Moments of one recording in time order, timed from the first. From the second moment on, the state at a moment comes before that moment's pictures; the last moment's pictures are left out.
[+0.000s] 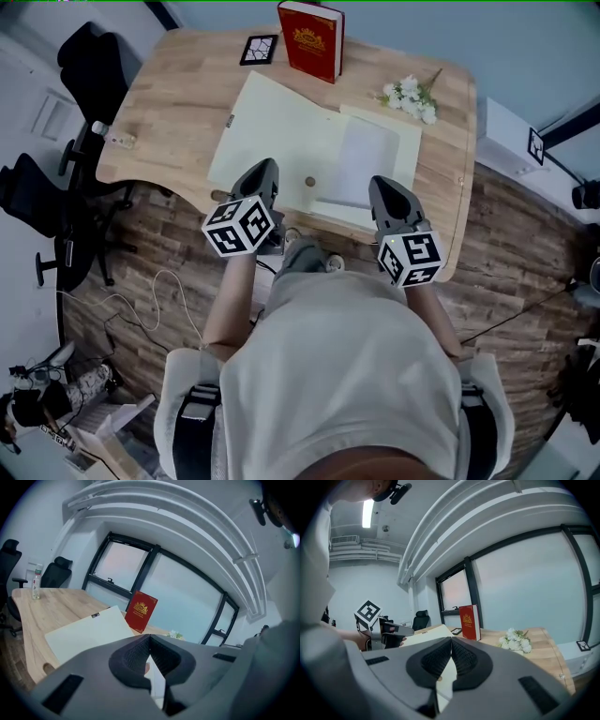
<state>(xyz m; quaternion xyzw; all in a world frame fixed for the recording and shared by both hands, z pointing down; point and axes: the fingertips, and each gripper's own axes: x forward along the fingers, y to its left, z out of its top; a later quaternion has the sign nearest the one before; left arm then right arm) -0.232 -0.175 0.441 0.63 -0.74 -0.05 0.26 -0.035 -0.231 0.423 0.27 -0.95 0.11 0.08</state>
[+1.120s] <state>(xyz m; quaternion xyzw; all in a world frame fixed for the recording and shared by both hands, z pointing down) -0.365 -0.208 0.452 0.64 -0.70 0.12 0.29 -0.060 -0.250 0.428 0.29 -0.95 0.11 0.08</state>
